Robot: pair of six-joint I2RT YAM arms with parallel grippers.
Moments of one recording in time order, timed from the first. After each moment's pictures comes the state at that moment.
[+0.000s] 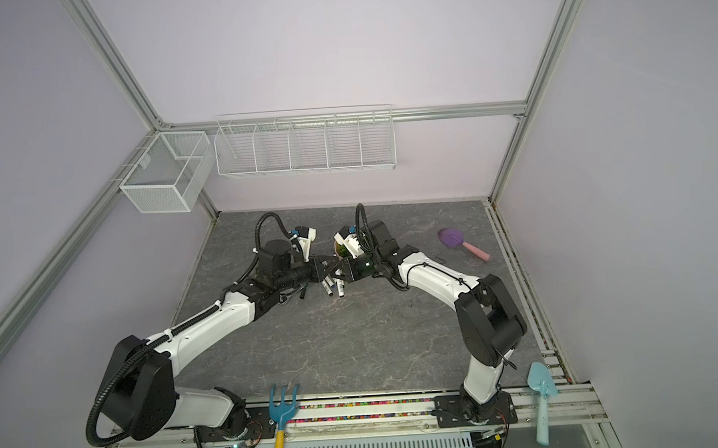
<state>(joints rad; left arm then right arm) -0.57 1.40 0.89 0.11 0.37 -0.54 0.62 1.75 1.28 -0.24 -0.69 0.35</state>
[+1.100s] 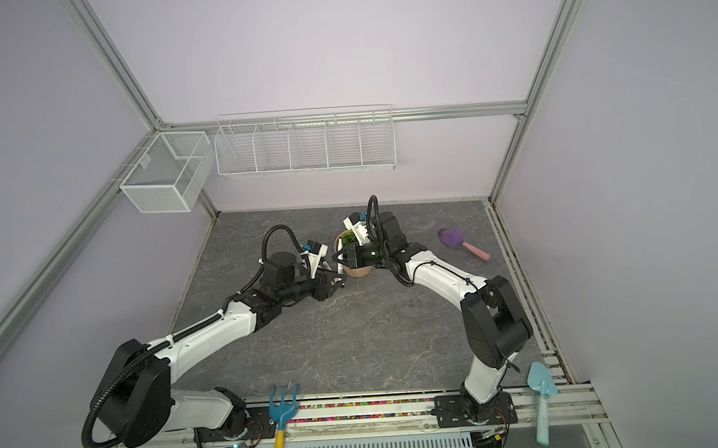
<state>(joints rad) -0.62 1.38 0.80 0.13 0.39 -0.30 0.57 1.72 1.26 -0.07 -0.70 0.50</state>
